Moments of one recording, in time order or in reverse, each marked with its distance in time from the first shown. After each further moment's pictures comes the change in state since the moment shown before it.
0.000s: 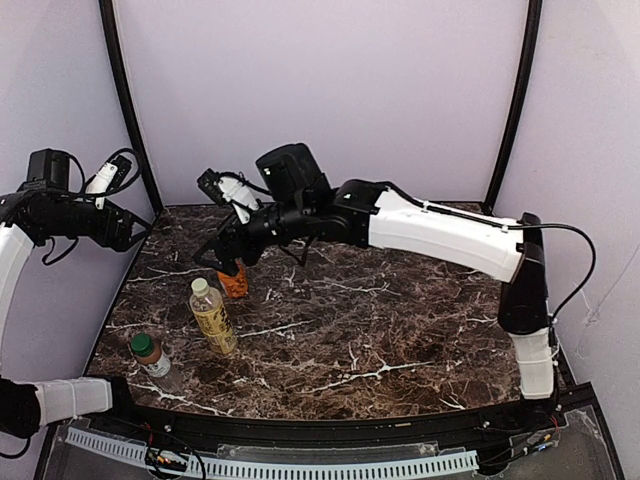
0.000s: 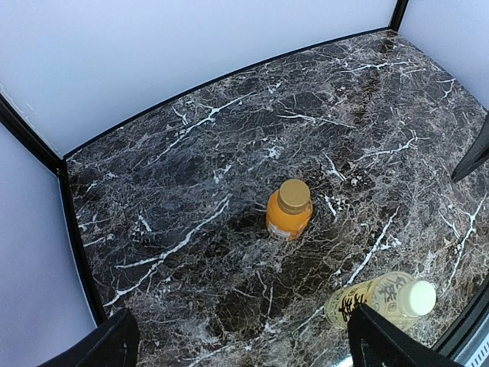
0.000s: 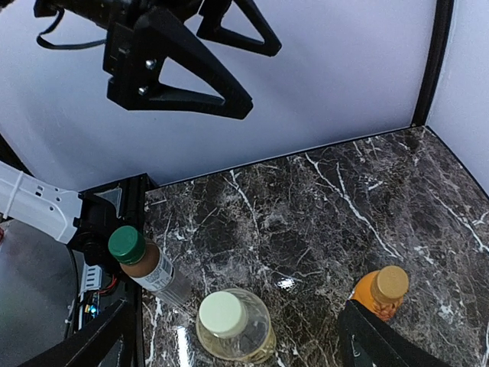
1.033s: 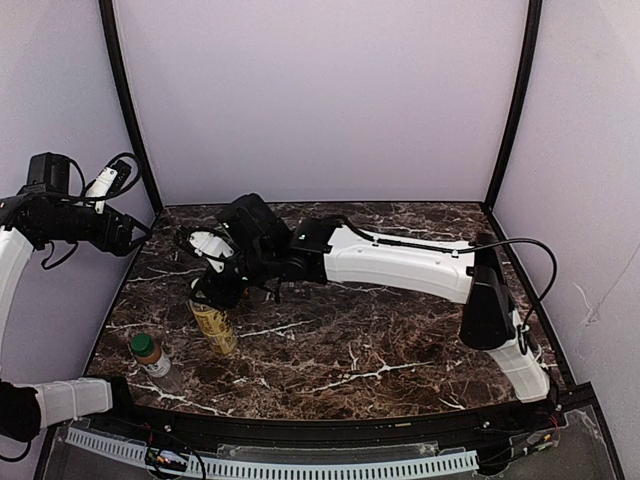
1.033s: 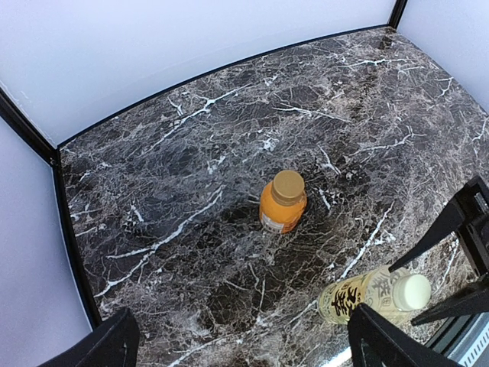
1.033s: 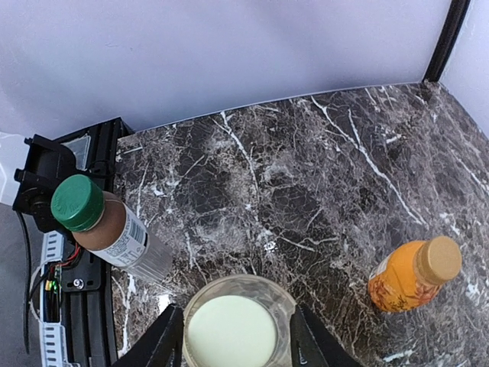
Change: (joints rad) left arm 0.000 -0.024 -0.019 -0.028 0.003 -0.025; right arm 0.094 0.225 0.146 -0.085 0.113 -0.064
